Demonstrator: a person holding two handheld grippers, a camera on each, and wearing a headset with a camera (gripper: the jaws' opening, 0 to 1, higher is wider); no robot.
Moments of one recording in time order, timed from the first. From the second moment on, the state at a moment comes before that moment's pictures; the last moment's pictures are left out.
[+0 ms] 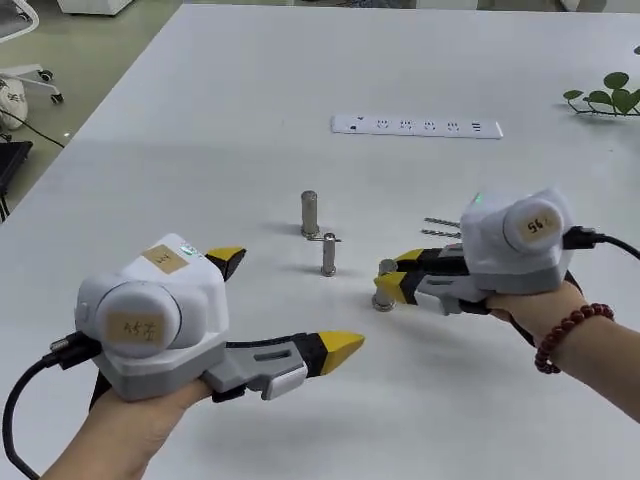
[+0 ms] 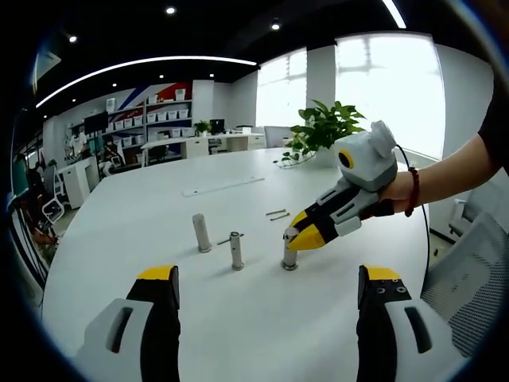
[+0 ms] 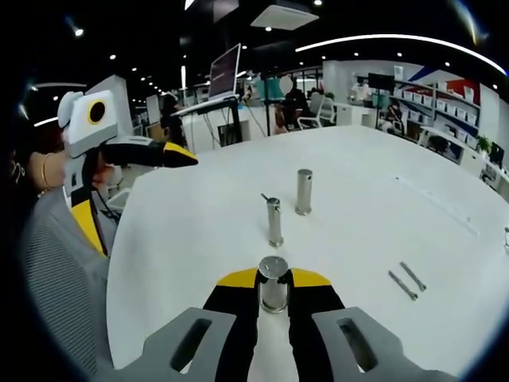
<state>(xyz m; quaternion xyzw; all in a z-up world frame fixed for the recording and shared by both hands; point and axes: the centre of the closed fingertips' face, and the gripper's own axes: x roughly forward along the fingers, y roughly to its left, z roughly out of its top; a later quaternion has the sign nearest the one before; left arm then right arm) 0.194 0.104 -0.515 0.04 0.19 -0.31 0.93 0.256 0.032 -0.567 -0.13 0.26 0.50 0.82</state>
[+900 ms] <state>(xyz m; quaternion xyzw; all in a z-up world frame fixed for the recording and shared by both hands) 0.187 0.108 -0.515 0.04 0.20 -0.30 0.93 0.233 0.012 -0.554 -0.14 0.27 0.53 0.79</state>
